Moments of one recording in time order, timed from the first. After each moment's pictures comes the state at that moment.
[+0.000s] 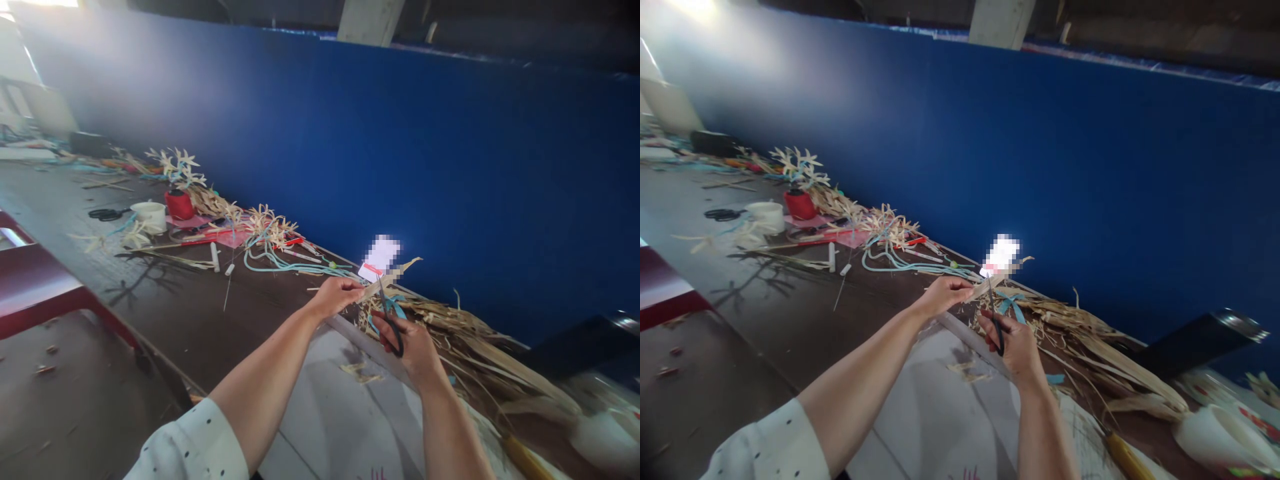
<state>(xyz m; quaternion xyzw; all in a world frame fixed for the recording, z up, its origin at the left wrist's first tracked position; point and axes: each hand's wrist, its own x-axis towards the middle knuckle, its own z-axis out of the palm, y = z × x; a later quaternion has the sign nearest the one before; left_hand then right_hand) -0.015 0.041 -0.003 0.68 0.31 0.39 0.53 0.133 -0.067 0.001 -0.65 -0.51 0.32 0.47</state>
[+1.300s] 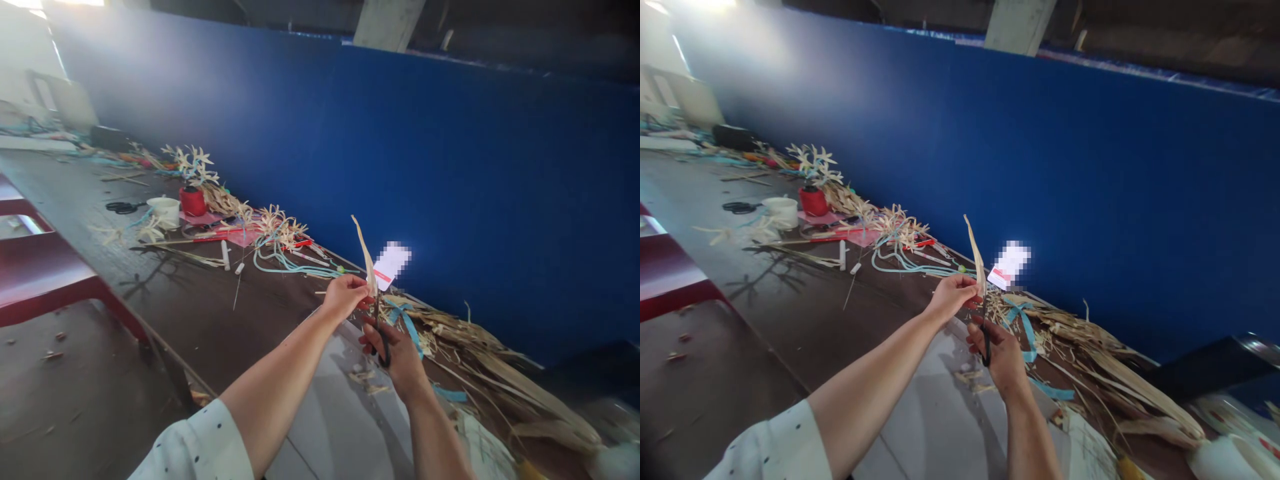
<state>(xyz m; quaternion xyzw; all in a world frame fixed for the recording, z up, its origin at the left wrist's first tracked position) -0.005 0.039 0.006 0.44 0.30 0.48 0.69 0.104 -0.058 -0.014 -0.64 -0.50 0.35 0.46</state>
